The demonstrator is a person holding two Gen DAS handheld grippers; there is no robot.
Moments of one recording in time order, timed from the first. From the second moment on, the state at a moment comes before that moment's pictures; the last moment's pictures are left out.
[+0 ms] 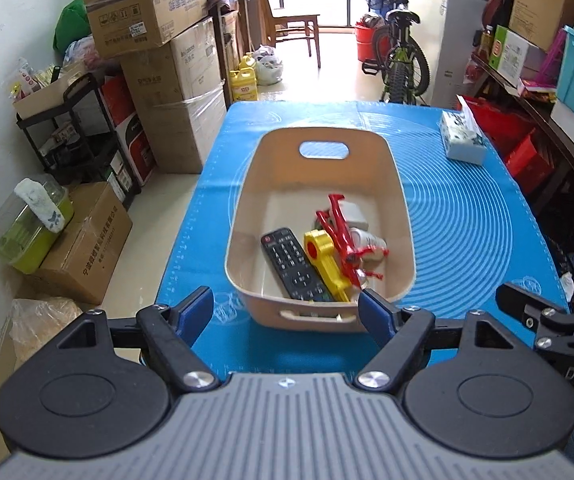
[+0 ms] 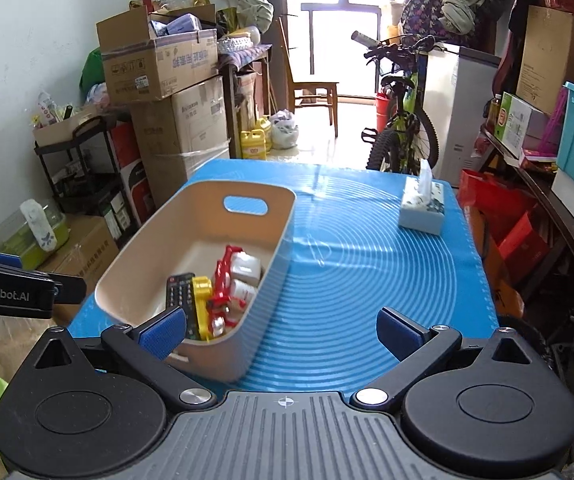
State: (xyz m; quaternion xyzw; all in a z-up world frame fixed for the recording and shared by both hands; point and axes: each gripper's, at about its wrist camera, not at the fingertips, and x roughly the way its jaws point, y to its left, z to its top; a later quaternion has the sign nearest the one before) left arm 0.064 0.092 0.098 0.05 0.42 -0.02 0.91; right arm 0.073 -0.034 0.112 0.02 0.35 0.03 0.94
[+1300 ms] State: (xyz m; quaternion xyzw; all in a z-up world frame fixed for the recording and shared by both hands) left arm -0.007 0.047 0.013 0.06 0.38 -0.03 0.92; right arm -0.023 -0.064 0.042 0.02 0.35 0.00 0.94
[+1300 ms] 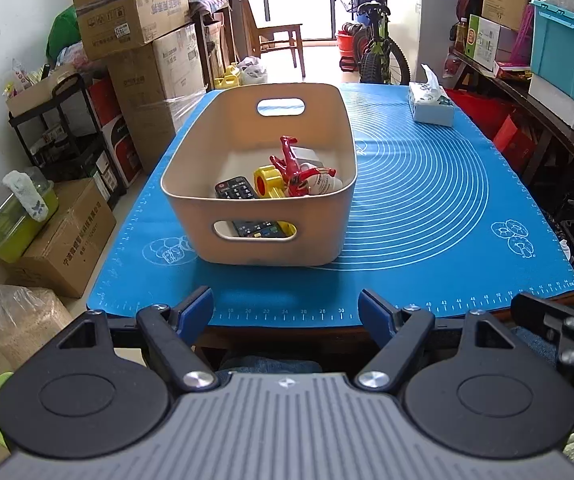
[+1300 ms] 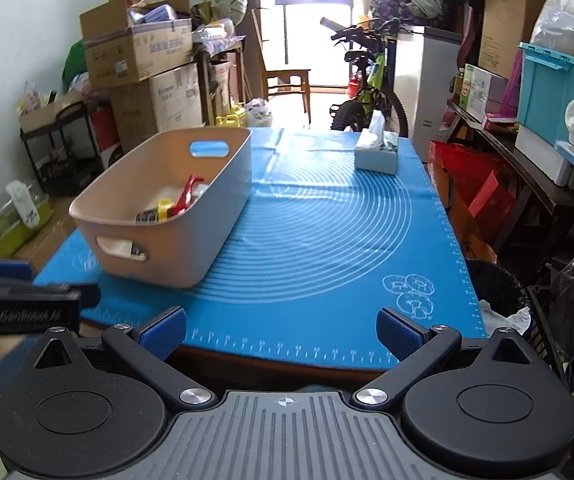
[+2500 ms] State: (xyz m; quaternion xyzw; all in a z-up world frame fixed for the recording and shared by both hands) left arm -0.008 0.040 0.007 0.08 0.37 -0.03 0.93; right arm -0.024 -0.065 0.032 0.02 0.35 -0.01 0.94
